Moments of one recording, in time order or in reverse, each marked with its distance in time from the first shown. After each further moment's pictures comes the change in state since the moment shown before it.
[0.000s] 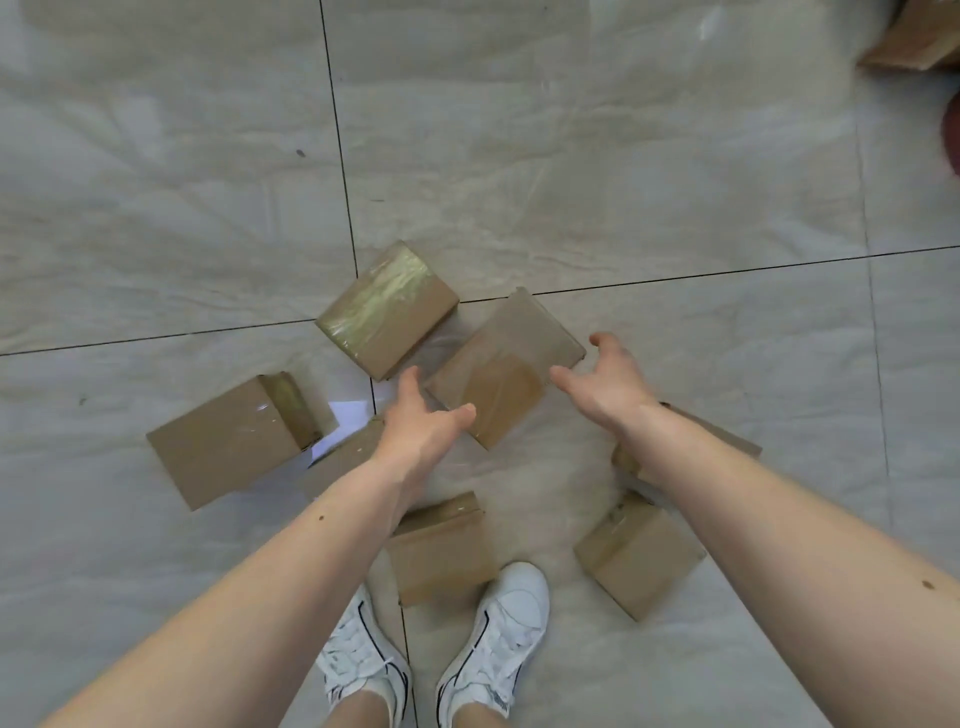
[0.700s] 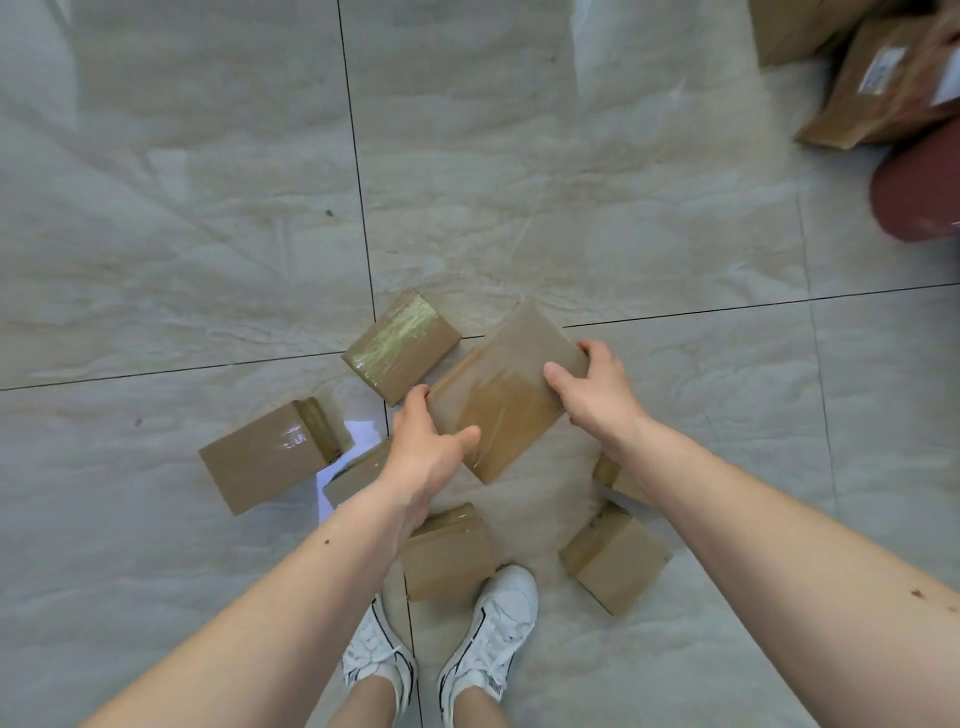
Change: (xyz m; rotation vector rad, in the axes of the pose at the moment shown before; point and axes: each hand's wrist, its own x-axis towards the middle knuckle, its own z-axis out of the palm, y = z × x) left_hand -0.065 0.032 -0.020 0.008 -0.001 0.094; right_hand -0.056 -0.044 -0.039 0.183 0.028 -0.082
